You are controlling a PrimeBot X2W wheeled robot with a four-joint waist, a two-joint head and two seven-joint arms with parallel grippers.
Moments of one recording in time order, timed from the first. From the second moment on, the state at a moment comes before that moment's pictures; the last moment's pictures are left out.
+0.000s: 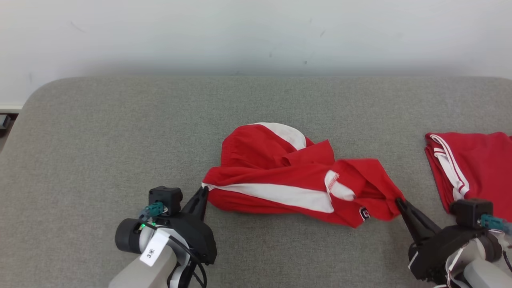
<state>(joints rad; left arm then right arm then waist) -0.64 0.15 -0.99 0.81 -0.84 0.12 -0.25 -0.25 -0.46 0.48 0.37 0.87 0.06 -0.14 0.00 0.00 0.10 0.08</state>
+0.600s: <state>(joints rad) -0.64 0.15 -0.98 0.81 -0.83 0.12 -0.25 -0.27 -0.45 0.48 0.34 0.85 0.04 -0.16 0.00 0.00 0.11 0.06</state>
